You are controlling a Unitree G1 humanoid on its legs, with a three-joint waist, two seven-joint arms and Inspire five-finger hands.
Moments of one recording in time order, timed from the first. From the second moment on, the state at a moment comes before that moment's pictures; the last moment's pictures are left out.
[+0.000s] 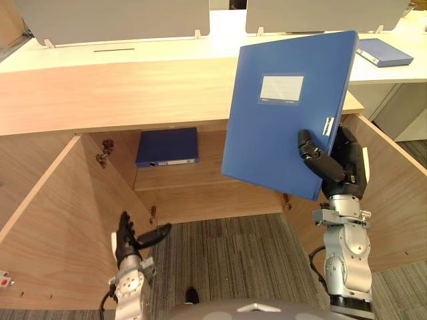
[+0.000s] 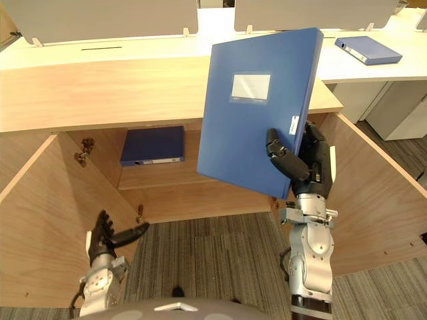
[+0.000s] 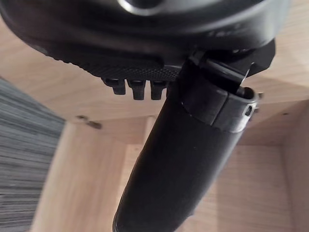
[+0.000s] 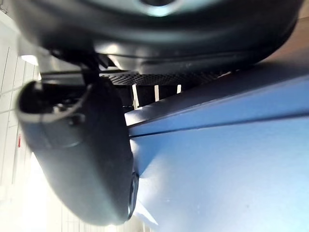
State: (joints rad) left arm 0.23 -0.01 0.30 0.46 -0.07 -0.14 0.16; right arm 0.13 -0.03 -0.16 -0.25 0.26 -0.18 0.03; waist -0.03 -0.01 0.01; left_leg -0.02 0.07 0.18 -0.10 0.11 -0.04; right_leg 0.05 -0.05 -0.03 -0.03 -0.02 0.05
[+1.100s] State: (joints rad) left arm -0.11 0.15 0.14 0.85 0.08 -0.12 0.11; right arm -0.23 -0.39 0.33 0.01 -0.08 -0.17 0.00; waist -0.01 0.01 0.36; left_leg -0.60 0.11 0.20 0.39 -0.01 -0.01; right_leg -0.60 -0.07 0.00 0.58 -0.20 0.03
